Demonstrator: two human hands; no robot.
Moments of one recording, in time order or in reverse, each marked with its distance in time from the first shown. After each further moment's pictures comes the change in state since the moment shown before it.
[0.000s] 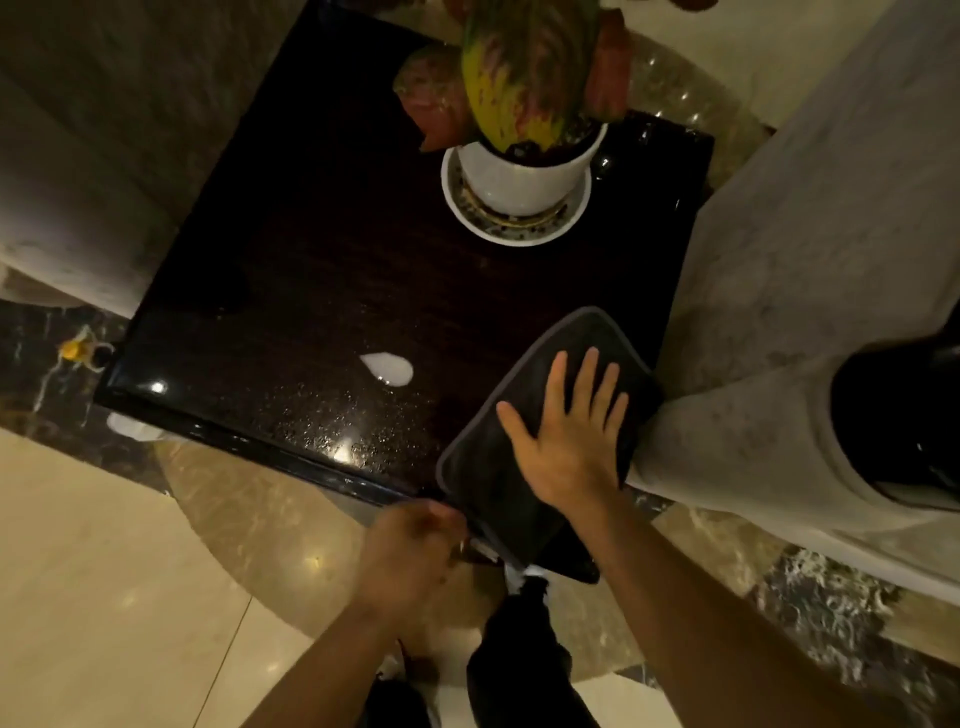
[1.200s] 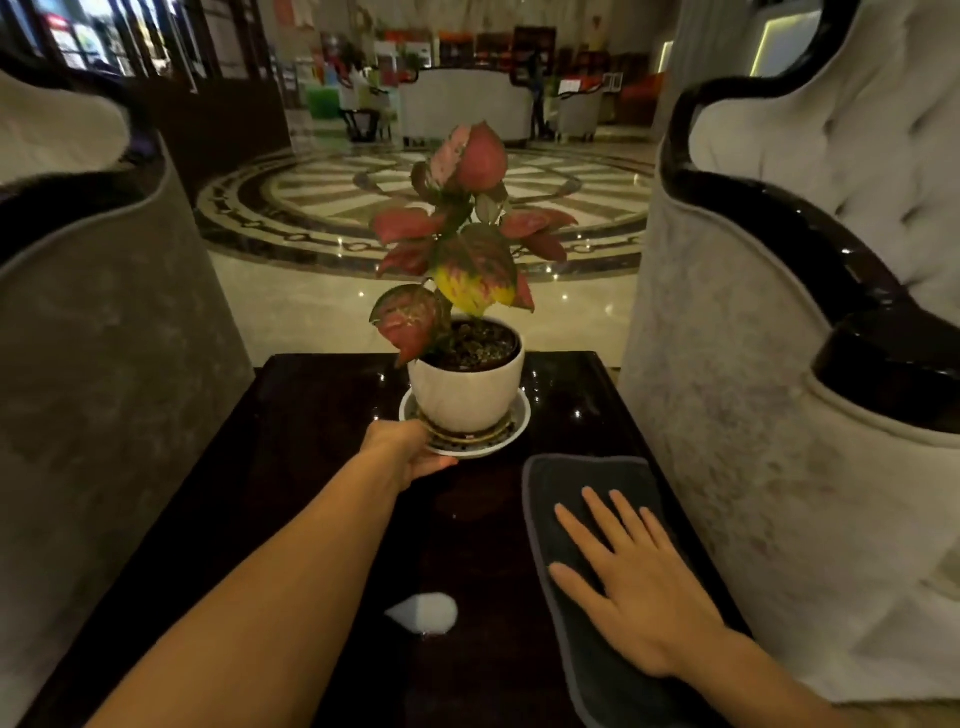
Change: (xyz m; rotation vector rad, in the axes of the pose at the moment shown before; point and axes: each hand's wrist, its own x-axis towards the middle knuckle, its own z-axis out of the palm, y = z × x) left_hand 0.211 0.228 -0.052 -0.169 -0.102 0.437; right_hand 0.027 -0.004 0.020 -0.023 0.350 -0.071
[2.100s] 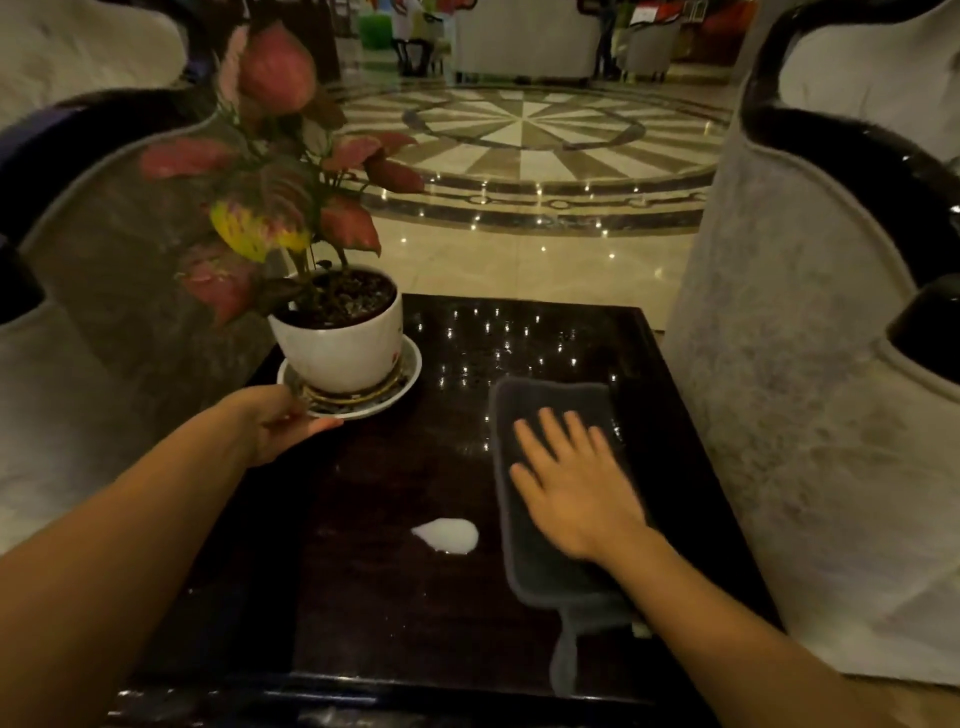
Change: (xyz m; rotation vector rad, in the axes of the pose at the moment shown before) left_hand -0.020 -0.015 -0.156 -0.293 0.198 -0.122; right_hand 0.060 -0.049 0.016 -0.023 0.101 -0.110
